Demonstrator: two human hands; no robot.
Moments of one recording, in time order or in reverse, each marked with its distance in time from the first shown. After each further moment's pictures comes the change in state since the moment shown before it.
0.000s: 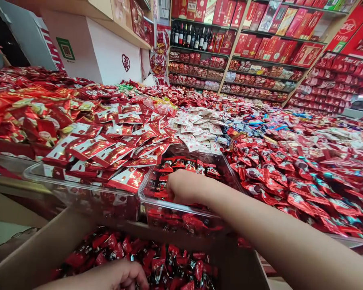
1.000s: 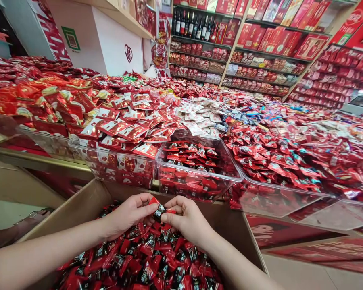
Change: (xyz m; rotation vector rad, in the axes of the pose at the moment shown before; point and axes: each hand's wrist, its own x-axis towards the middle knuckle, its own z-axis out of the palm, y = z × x) left_hand -0.013 0.029 -0.003 -0.613 0.218 0.373; right_hand -0.055 -0.069 0.130 1.501 0.337 0.175
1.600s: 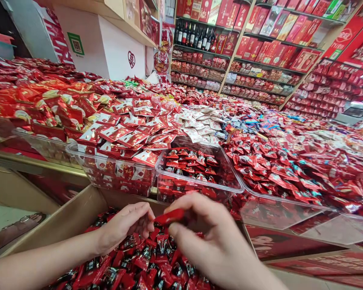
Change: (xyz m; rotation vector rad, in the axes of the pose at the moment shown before) left_hand -0.003 0.005 -0.001 -0.098 -0.034 -0.027; right_hand -0.048 -0.083 -0.004 -0.486 0.151 -0.402
